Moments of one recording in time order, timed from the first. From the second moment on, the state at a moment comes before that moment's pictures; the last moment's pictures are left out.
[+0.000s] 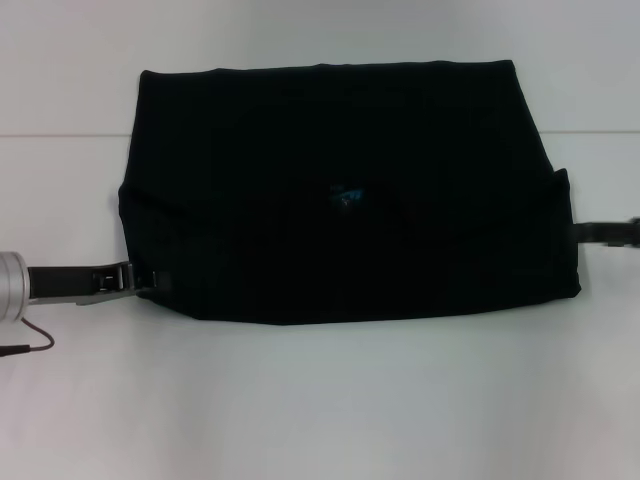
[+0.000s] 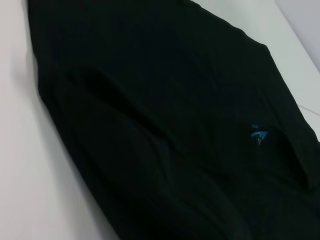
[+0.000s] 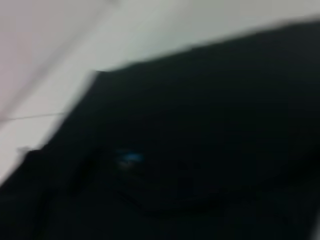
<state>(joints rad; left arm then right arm) -0.60 -1.96 0.66 0.50 2.20 1.23 -2.17 0.60 1.90 -0.68 -0.64 -2.20 -1.27 2.15</state>
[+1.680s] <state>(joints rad) -0.62 -1.96 0.66 0.50 2.19 1.21 -2.16 0.83 1.96 -0.79 -0.61 -2.61 -1.20 2.52</state>
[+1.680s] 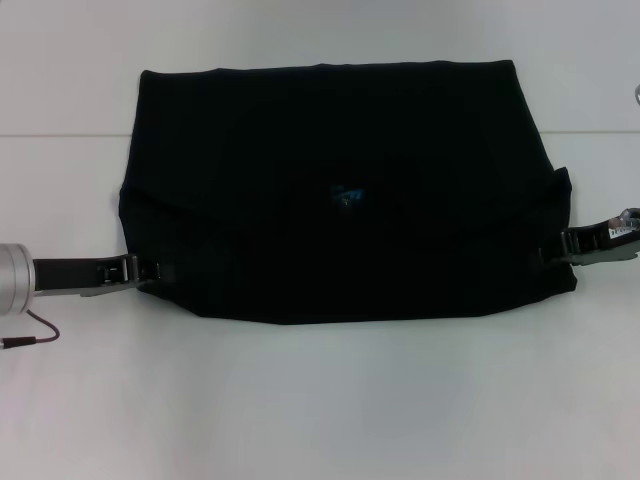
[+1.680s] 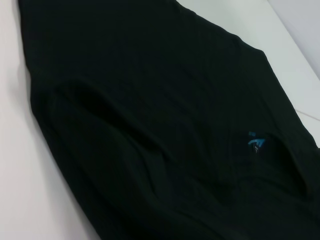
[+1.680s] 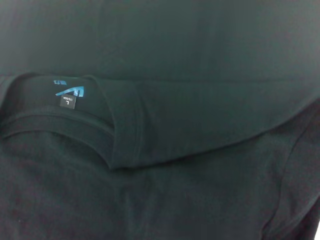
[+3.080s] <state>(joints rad) -0.64 -1.91 0.67 0.48 2.49 1.73 -2.30 0.72 1.91 -0.81 -0.70 -2.70 -1.71 2.12</state>
